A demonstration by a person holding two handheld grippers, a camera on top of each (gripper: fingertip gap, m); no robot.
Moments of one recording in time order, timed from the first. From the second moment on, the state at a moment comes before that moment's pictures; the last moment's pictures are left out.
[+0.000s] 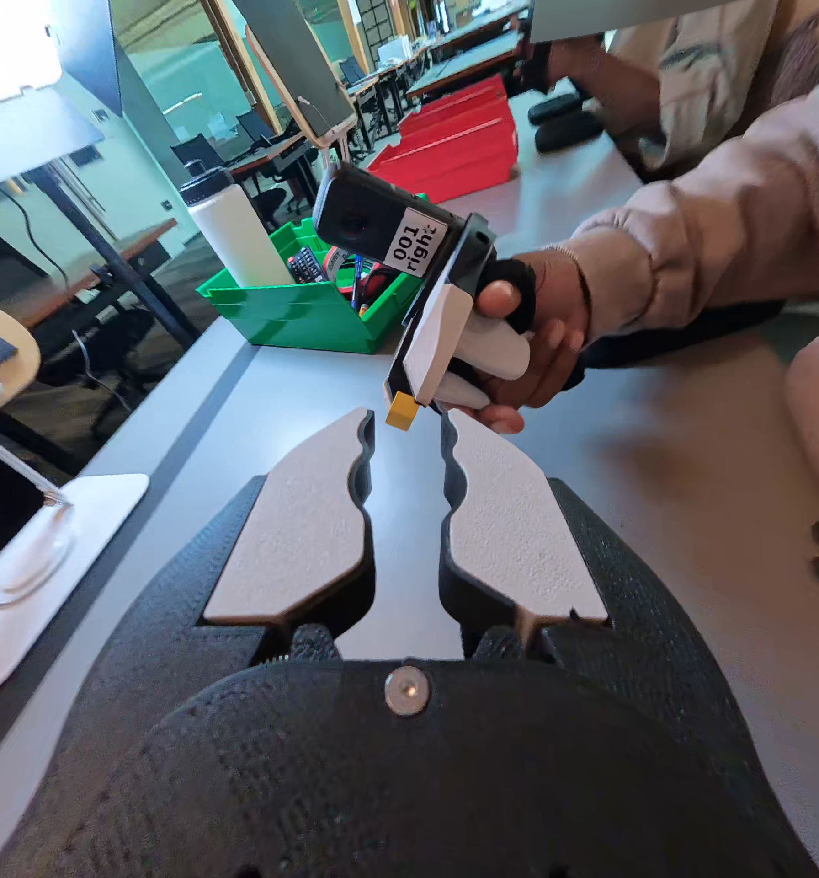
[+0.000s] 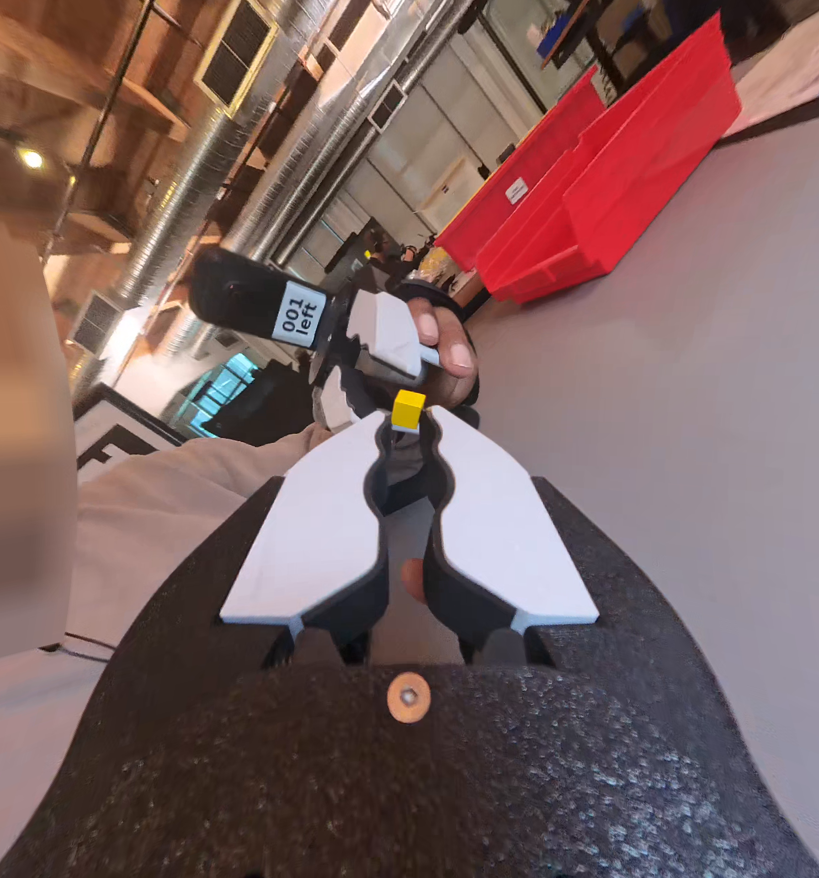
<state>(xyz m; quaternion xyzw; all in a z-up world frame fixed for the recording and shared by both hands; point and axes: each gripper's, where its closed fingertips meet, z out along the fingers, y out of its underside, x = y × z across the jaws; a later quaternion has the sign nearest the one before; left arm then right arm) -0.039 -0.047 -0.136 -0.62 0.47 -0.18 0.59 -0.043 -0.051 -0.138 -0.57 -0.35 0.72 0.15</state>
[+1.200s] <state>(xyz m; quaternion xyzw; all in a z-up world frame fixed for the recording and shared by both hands) -0.028 -0.052 -0.123 -0.62 0.29 -0.54 0.49 -0.032 -0.050 -0.115 -0.49 -0.49 0.60 0.40</state>
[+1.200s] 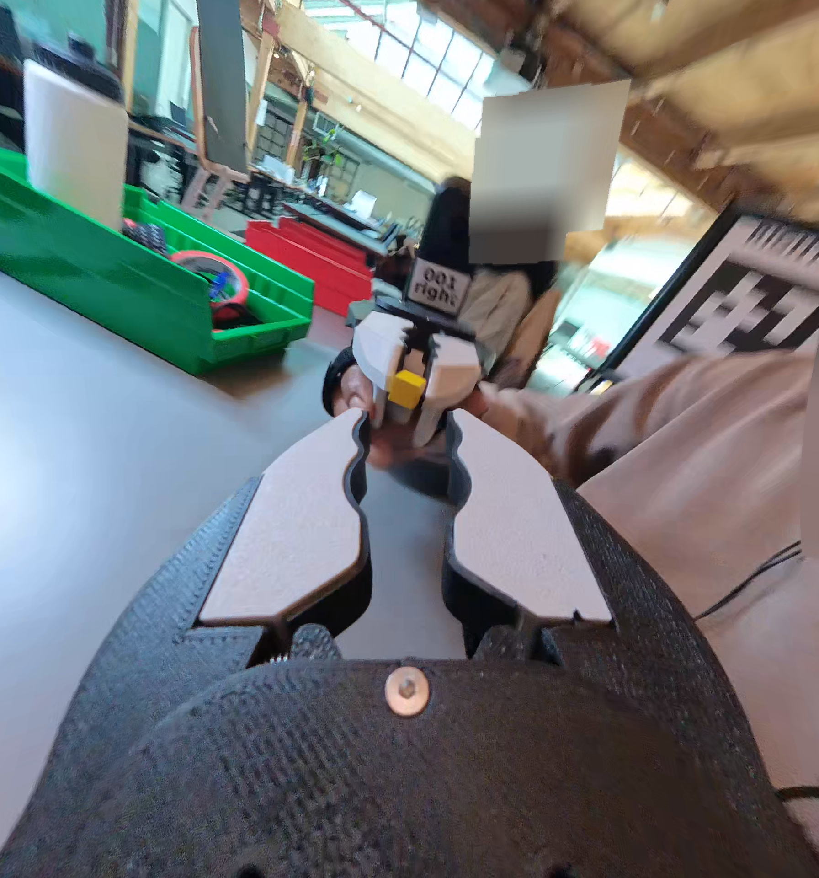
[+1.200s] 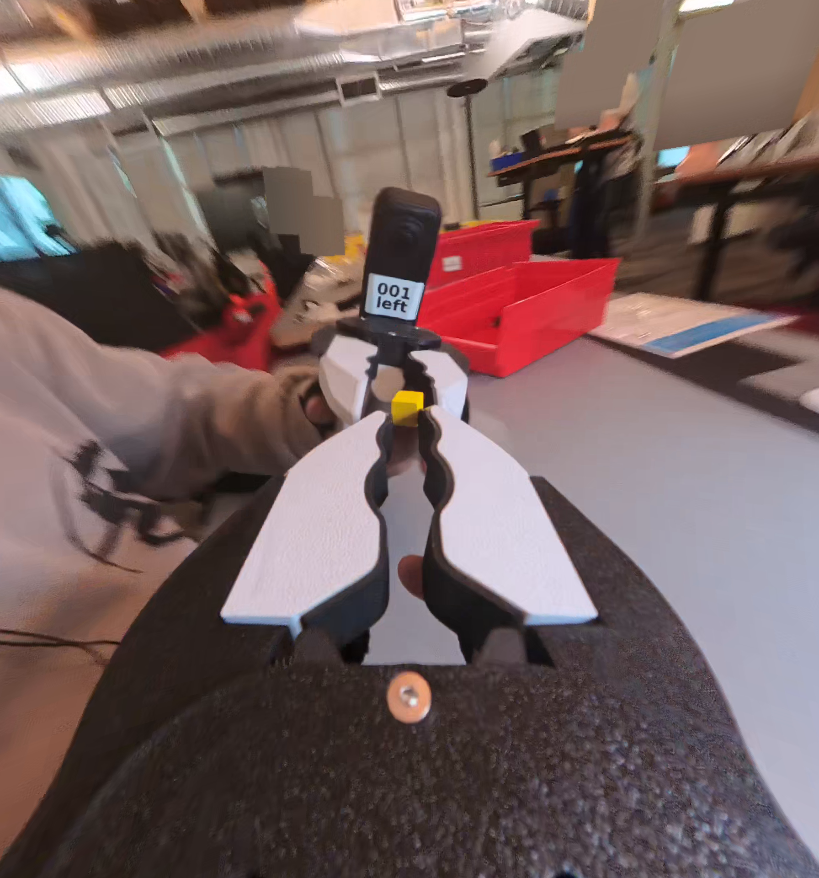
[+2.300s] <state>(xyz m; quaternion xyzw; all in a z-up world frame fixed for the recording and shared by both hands) -0.046 -0.032 -0.149 -0.72 0.39 -0.17 0.55 -0.036 -0.047 -0.133 -0.41 -0.61 0.35 0.59</state>
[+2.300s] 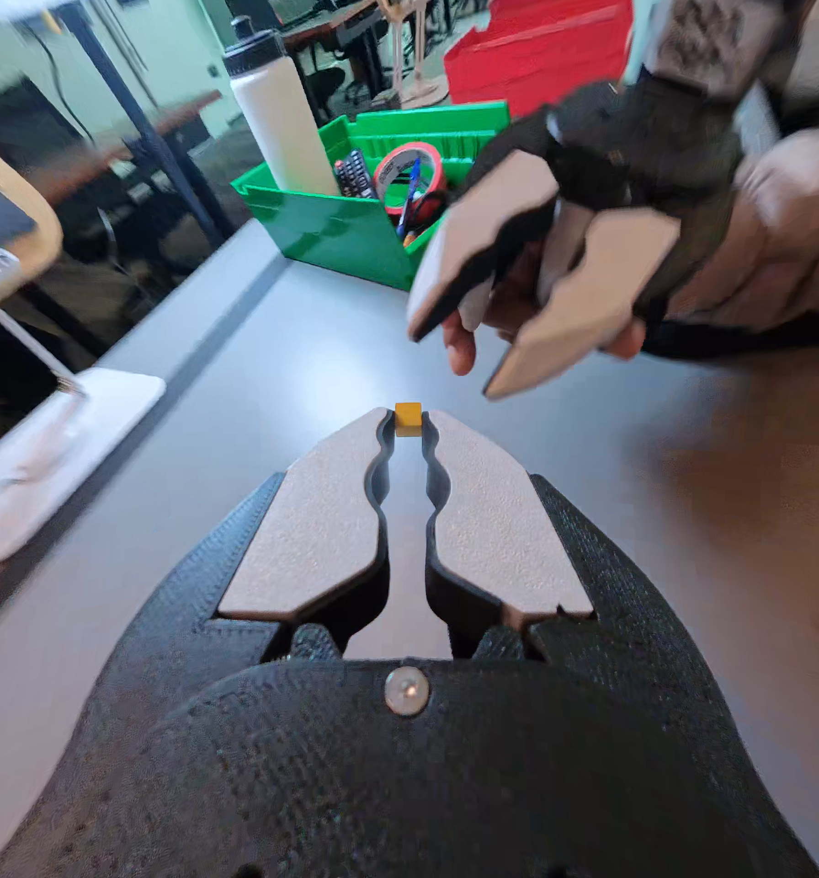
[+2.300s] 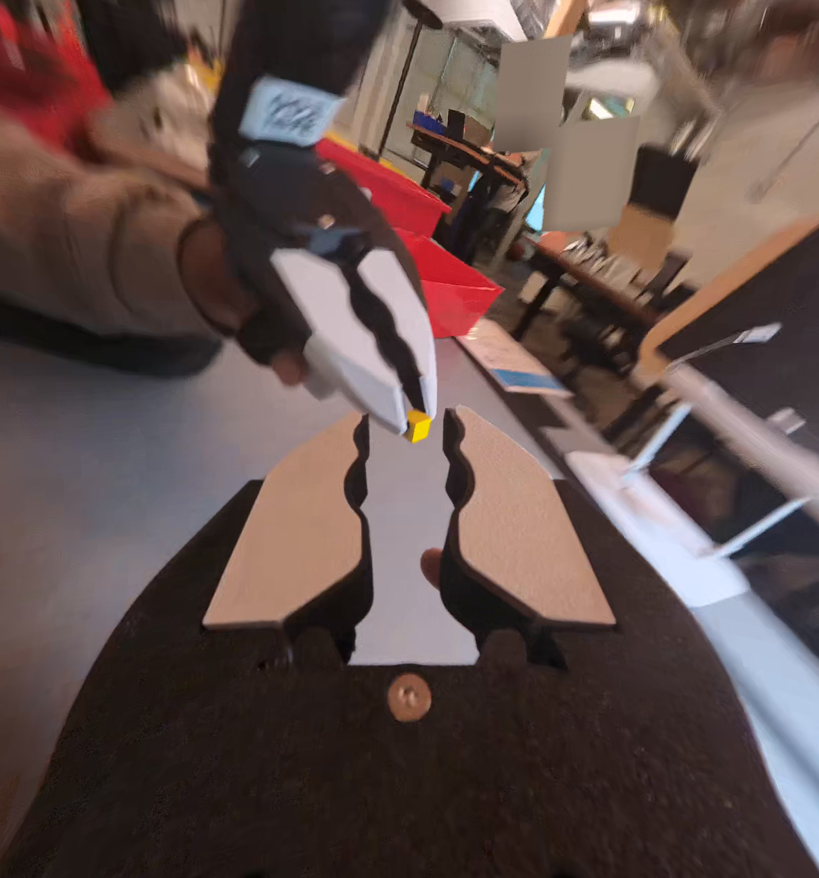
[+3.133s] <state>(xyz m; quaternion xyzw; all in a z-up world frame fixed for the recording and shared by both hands) -0.041 -0.042 -0.127 -0.69 0.30 -0.42 0.51 -0.030 -0.023 -0.115 -0.51 -0.42 0.58 0.48</state>
